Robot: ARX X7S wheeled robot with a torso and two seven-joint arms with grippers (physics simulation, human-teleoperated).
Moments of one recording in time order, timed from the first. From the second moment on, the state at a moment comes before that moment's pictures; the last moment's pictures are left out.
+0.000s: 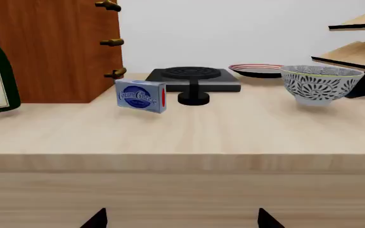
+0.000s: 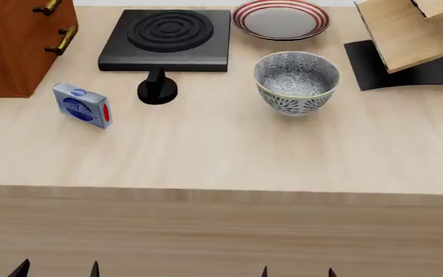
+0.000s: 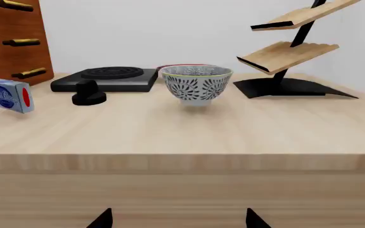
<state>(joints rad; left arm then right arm) 0.00 0.00 0.00 0.00 0.00 0.00 0.00 0.00 0.00 0.00 0.00 0.00 0.00 0.00</state>
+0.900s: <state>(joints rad) 0.01 -0.09 0.07 0.02 -0.10 0.05 -0.06 -0.02 0.08 -0.07 -0.07 0.08 0.01 0.10</state>
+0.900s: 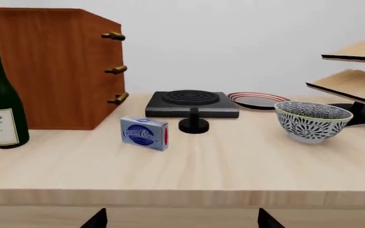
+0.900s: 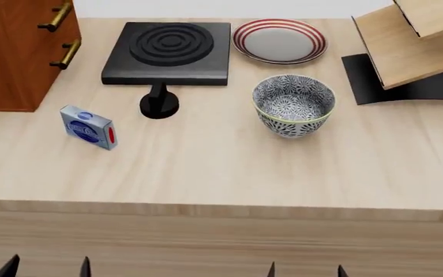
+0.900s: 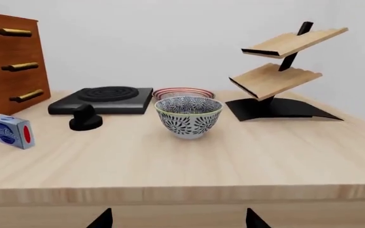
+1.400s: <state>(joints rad) 0.02 -0.13 0.08 0.05 -0.14 0.06 -0.08 -0.03 0.11 -0.09 -0.11 0.12 0.02 0.13</state>
